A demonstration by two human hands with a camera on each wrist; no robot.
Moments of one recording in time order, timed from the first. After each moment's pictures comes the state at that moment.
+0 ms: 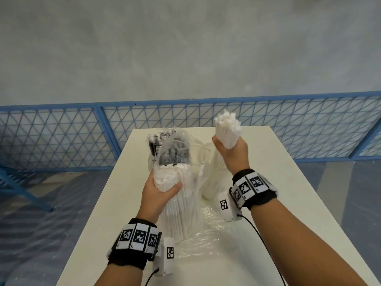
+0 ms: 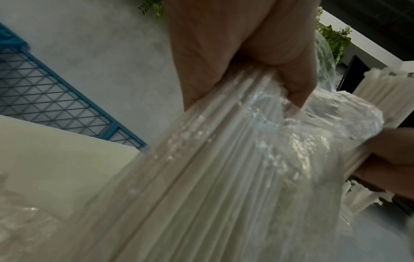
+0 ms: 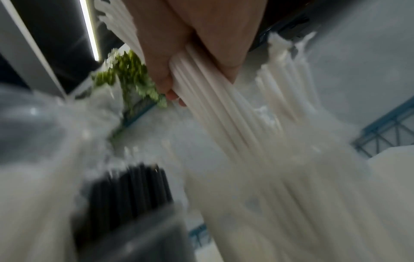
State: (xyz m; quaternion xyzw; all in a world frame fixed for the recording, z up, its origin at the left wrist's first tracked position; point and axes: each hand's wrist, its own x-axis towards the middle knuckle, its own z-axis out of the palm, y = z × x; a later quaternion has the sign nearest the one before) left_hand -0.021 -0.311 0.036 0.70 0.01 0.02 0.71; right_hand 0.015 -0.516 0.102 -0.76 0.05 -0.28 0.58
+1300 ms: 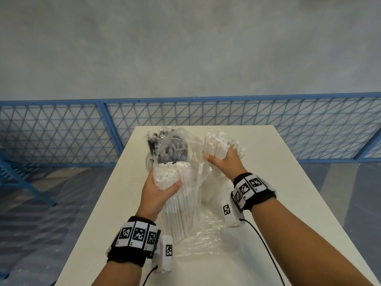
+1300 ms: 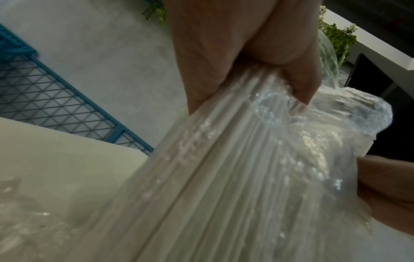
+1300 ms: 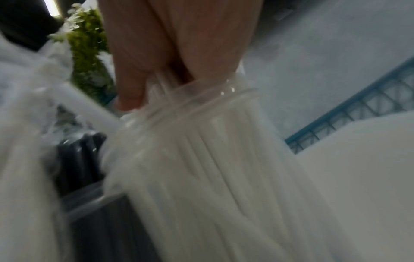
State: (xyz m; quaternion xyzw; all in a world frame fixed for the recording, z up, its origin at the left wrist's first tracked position) left_hand -0.019 -0.307 0.035 0.69 0.01 0.02 0.72; right_hand 0.022 -0.520 0.068 -0.83 0.01 -0.08 0.56
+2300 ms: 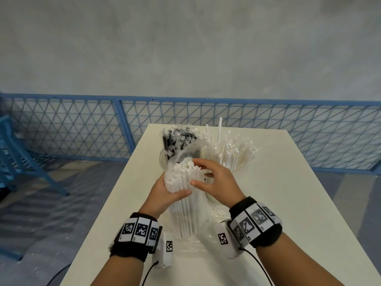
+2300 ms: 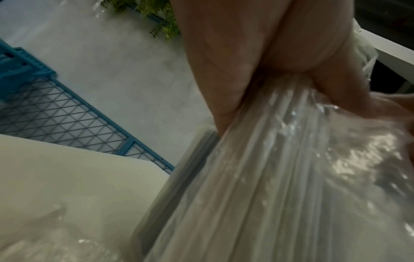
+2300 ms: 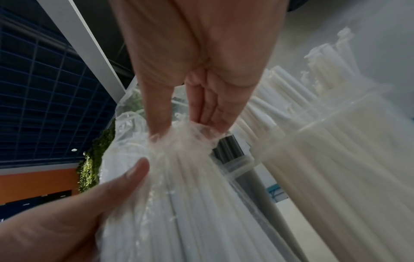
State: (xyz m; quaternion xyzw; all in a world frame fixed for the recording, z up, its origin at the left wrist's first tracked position) left_hand -0.027 -0.284 0.031 0.69 -0.08 -0.05 0.71; right_hand -0.030 -0.463 0.068 -0.84 -0.17 -0.08 0.51
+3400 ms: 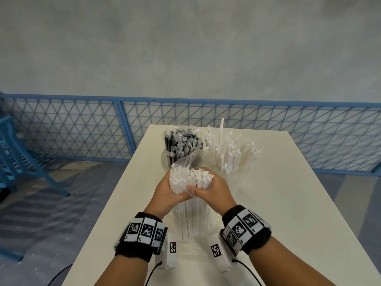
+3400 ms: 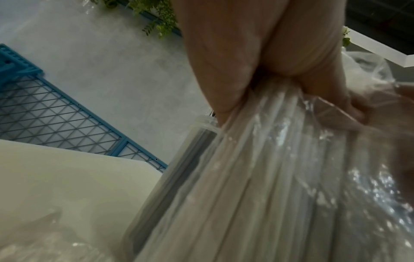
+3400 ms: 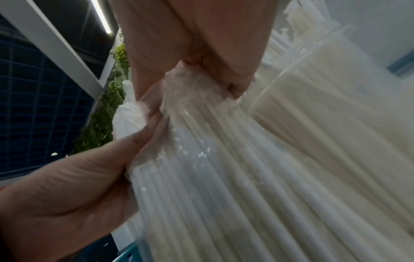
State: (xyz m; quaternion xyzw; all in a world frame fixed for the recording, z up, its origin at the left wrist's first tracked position) left_hand -0.027 -0.291 0.033 0.70 -0.08 -0.03 0.71; right_hand -0.032 -0.447 0.041 -0.80 -0.11 -0.07 0.59
